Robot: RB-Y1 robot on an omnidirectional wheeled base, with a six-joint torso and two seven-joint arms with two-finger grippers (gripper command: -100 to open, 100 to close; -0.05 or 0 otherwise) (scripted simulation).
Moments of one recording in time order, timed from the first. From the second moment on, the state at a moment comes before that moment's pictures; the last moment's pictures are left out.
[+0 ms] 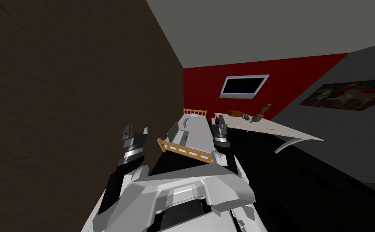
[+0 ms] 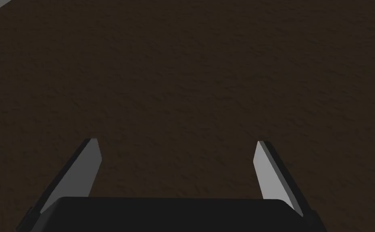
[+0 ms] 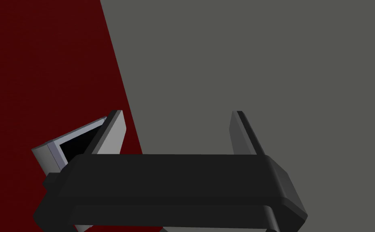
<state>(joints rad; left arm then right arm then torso) 0.54 -0.04 0.01 -2.29 0.11 -0.39 0.11 0.48 -0.03 -0.02 -2.34 0.02 -0.54 -0.06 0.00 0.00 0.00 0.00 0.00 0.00</state>
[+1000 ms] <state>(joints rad) 0.54 -0.04 0.01 -2.29 0.11 -0.39 0.11 0.48 -0.03 -0.02 -2.34 0.02 -0.54 -0.06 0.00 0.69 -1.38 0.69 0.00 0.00</state>
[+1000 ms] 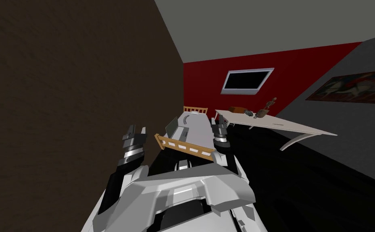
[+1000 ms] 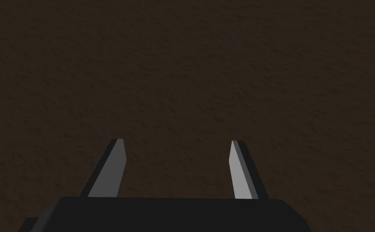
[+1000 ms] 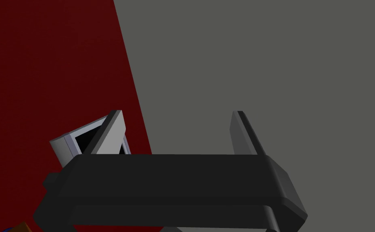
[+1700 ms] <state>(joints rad) 0.51 0.12 0.00 -2.21 0.12 -0.37 0.12 0.48 -0.03 -0.02 -2.34 0.02 -0.54 -0.06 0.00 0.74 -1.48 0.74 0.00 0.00</state>
